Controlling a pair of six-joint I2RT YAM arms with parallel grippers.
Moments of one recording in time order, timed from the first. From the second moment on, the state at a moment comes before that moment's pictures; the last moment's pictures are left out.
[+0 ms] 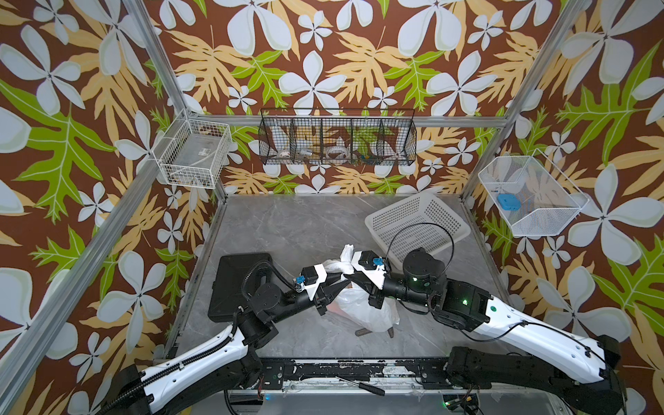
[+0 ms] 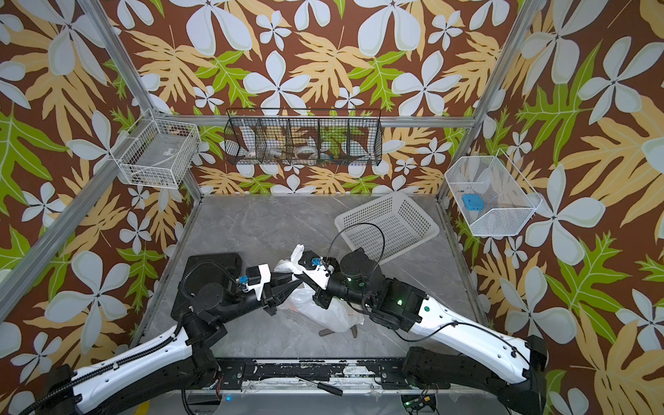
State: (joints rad) left arm -0.86 0.79 0.43 0.55 0.28 -0.04; right arm 1.05 1.05 1.05 -0.30 -0.10 -0.13
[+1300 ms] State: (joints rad) left arm -0.86 0.78 0.41 0.55 0.27 0.02; right arm 0.99 1.17 1.28 -0.38 0.01 0.63
